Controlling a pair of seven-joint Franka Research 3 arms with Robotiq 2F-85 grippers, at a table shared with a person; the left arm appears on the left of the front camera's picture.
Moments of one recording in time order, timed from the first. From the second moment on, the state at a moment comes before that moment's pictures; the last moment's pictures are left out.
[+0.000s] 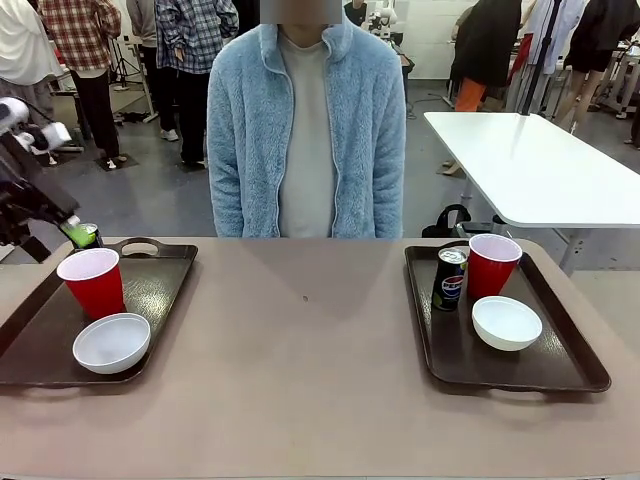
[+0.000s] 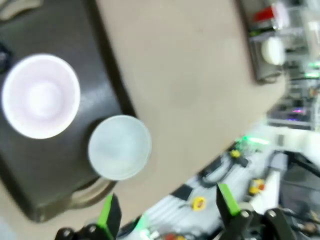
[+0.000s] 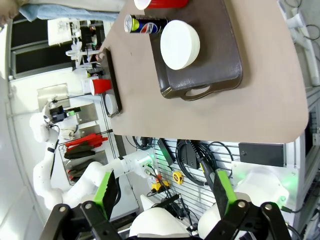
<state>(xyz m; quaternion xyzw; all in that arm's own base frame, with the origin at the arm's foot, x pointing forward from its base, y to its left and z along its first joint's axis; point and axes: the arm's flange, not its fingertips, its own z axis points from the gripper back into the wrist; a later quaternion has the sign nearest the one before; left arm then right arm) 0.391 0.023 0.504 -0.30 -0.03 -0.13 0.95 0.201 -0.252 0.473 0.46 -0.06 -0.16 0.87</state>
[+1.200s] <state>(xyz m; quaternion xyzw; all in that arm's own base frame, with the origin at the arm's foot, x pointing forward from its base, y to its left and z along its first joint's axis) 0.346 0.204 0.431 -0.58 -0.02 0.03 0.82 0.201 -0.252 0.473 0.46 -0.06 -0.16 0.87</state>
